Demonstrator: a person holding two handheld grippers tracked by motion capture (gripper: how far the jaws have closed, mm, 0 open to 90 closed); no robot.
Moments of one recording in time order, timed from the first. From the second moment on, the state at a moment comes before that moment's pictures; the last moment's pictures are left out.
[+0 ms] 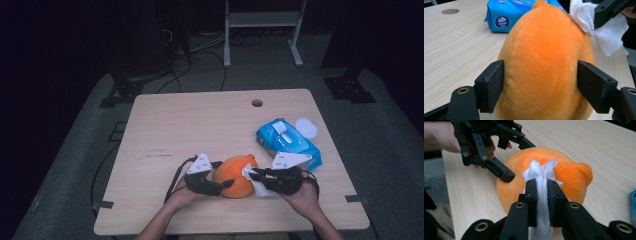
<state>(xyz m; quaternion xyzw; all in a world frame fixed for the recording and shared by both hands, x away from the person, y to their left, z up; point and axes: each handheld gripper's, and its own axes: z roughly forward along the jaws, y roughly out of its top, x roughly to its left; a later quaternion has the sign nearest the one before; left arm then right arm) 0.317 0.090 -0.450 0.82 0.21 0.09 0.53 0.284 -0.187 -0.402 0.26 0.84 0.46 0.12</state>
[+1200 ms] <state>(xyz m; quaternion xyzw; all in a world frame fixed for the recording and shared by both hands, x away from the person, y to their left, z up) 0.301 0.072 -0.440 0.84 0.15 0.08 0.52 0.291 -0.200 -0.395 0.28 0.82 0.48 0.13</state>
